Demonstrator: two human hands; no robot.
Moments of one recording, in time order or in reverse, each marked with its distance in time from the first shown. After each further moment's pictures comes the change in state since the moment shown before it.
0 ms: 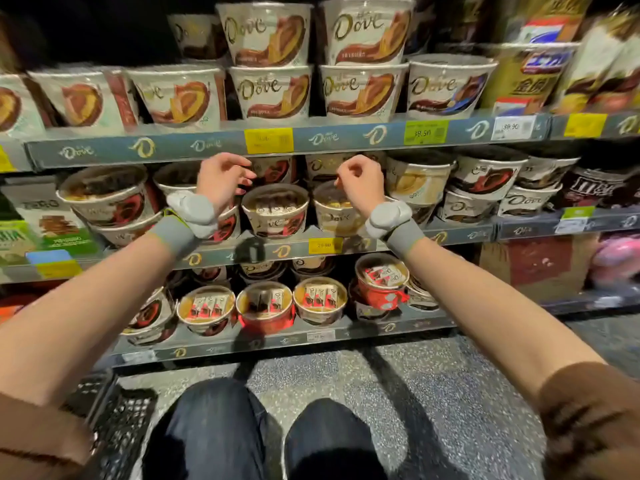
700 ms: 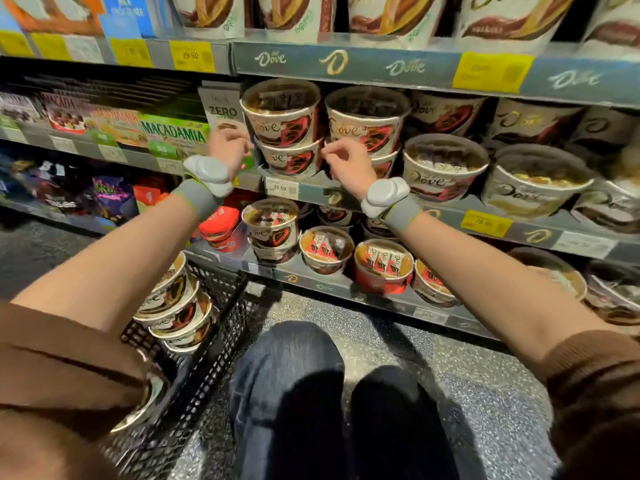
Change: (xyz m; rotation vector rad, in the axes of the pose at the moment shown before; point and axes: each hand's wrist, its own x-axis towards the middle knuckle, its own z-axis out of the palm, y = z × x) left_hand -0.003 -0.124 -0.234 0.116 0.466 -0.294; right_hand -0.085 -0.031 0.262 0.095 -0.634 -0.087
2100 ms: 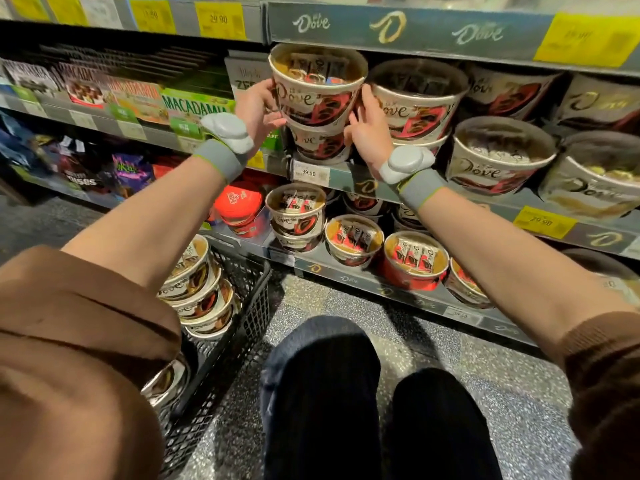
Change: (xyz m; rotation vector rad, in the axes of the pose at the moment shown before) left_hand 0.024 0.013 -0.006 -0.471 -0.175 -0.093; right_hand 0.018 -0.039 0.038 0.344 -0.070 0.165
